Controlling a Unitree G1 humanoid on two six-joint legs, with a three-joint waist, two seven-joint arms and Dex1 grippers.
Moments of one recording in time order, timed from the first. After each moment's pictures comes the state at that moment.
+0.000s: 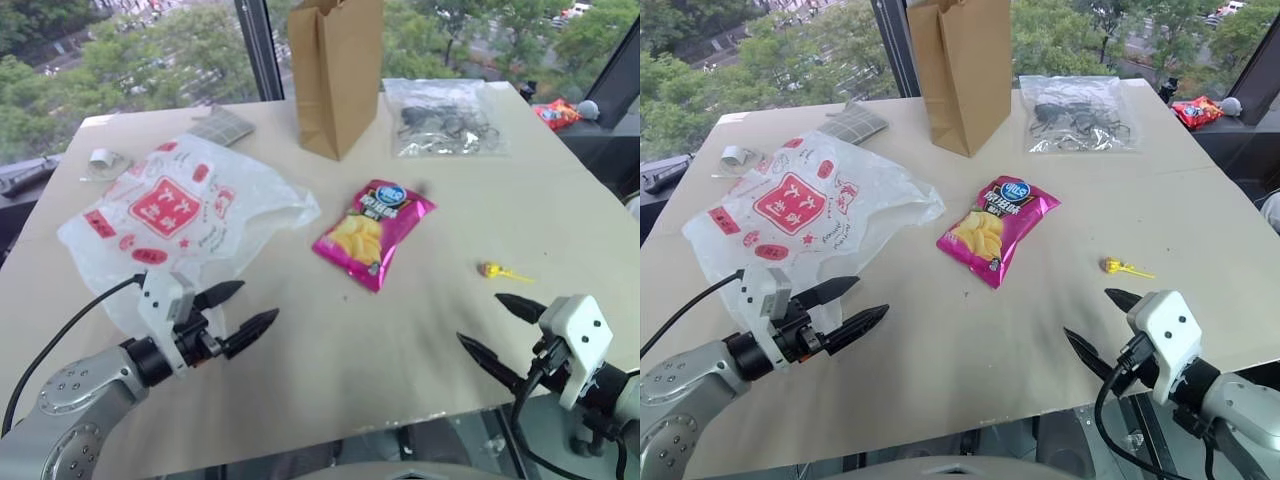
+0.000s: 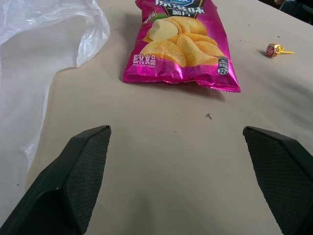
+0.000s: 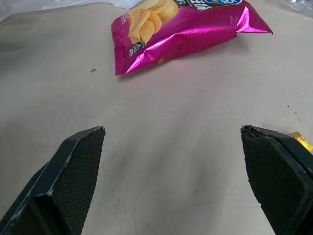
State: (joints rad) left arm 0.36 0.67 0.43 -0.65 -0.75 0.61 -0.72; right arm 0.51 -0.61 -0.37 -1.00 0.56 0.66 0.58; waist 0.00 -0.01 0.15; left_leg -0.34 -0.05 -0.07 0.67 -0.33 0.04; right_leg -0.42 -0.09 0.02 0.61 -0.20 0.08
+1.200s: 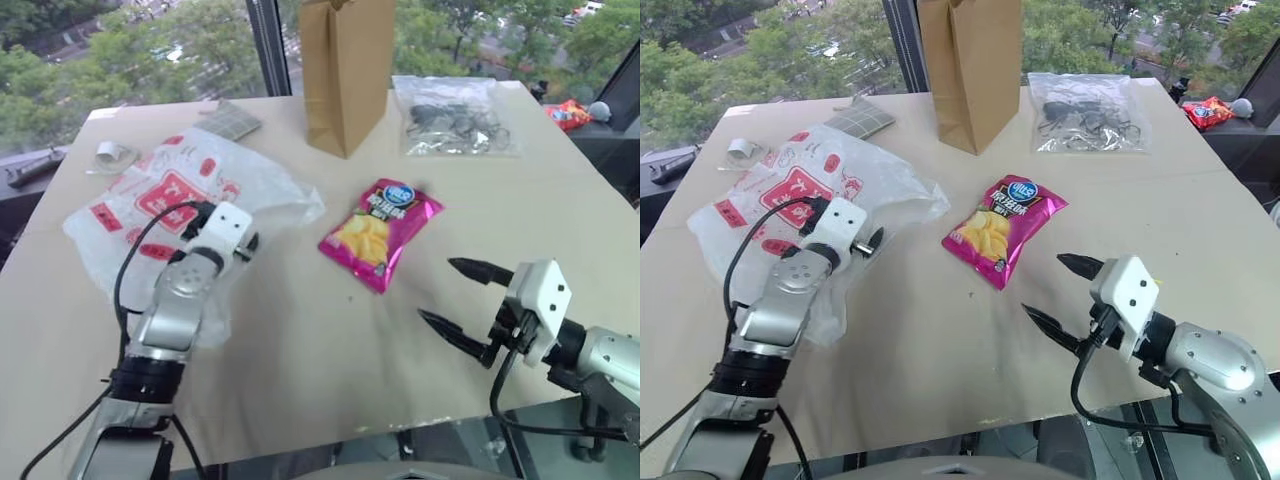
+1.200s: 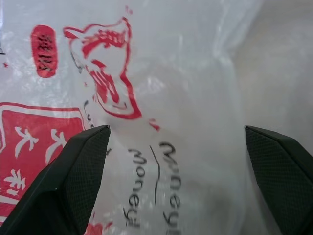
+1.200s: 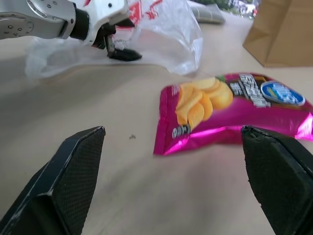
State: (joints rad) left arm -0.33 0.58 -0.04 0.02 0.13 0.43 -0.21; right arm 0.18 -0.67 -0.16 -0.90 0.58 0.57 0.61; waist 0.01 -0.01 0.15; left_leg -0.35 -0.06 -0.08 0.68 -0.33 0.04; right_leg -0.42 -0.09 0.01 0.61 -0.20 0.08
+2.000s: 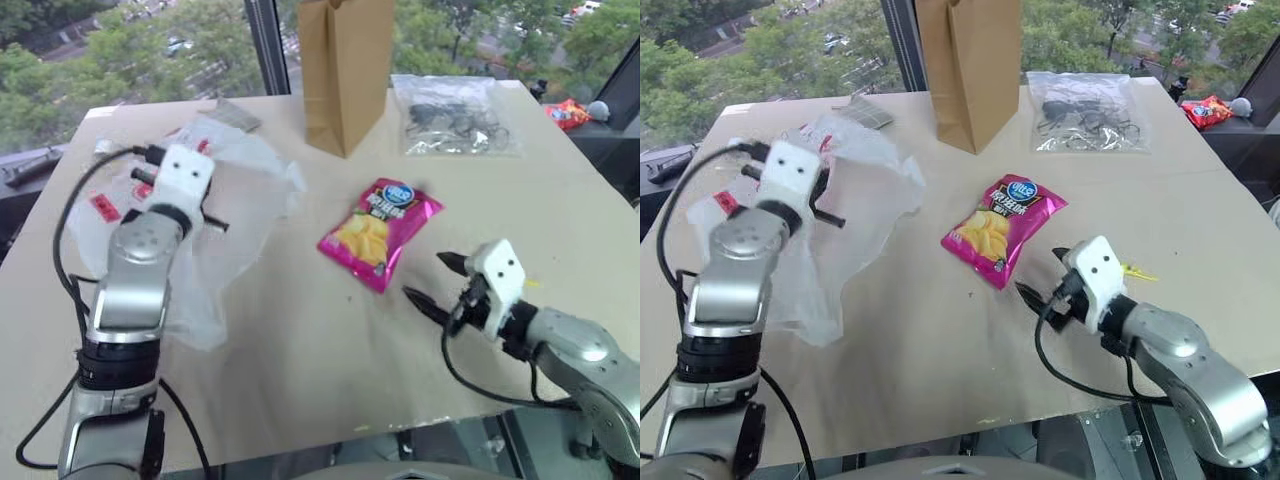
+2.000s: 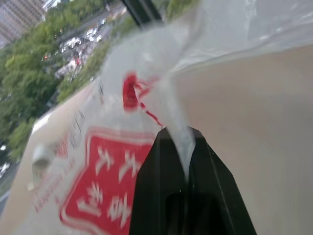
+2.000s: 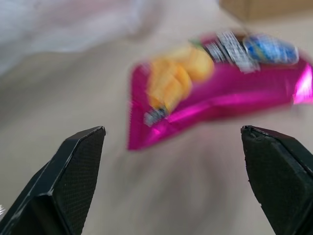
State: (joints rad) left arm -0.46 0.65 0.13 -0.25 0.04 0.72 -0.34; right arm -0.07 -0.49 0.01 -0.76 0.57 0.92 0.33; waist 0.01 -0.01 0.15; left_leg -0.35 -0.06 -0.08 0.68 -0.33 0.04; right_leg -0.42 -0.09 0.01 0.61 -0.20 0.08
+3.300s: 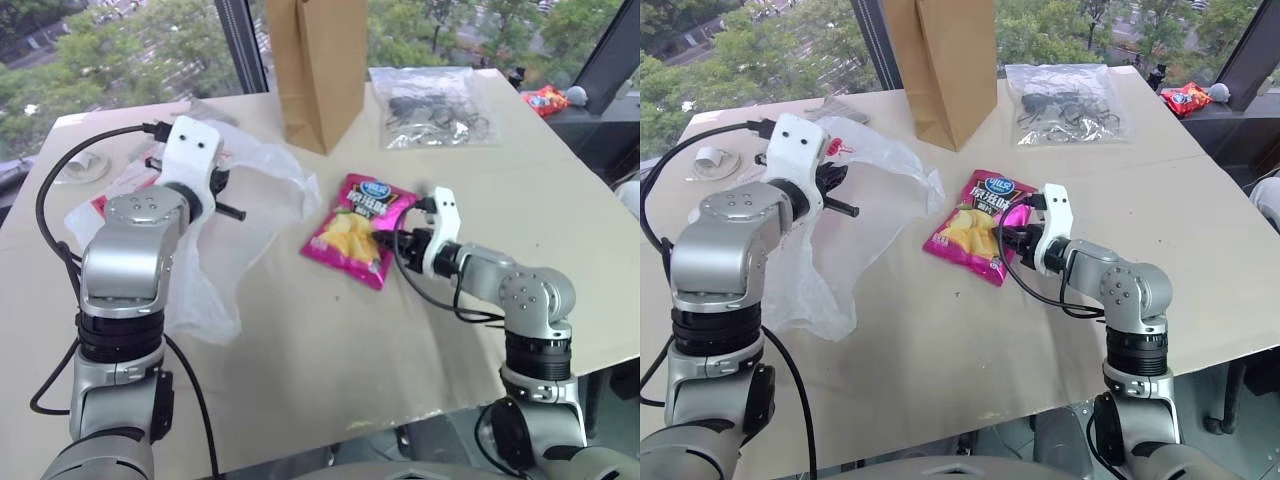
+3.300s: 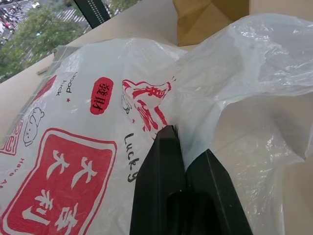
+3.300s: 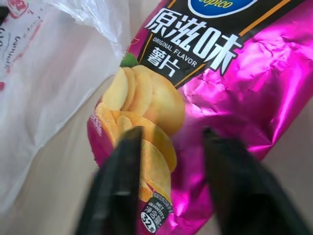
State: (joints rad) left arm -0.62 0.64 0.12 -0.32 -0.07 1.12 -0.37; right arm -0.52 -0.09 -0.14 -0.25 0.69 1.22 0.16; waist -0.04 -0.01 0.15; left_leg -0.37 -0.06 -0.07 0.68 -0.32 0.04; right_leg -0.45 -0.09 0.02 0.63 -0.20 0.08
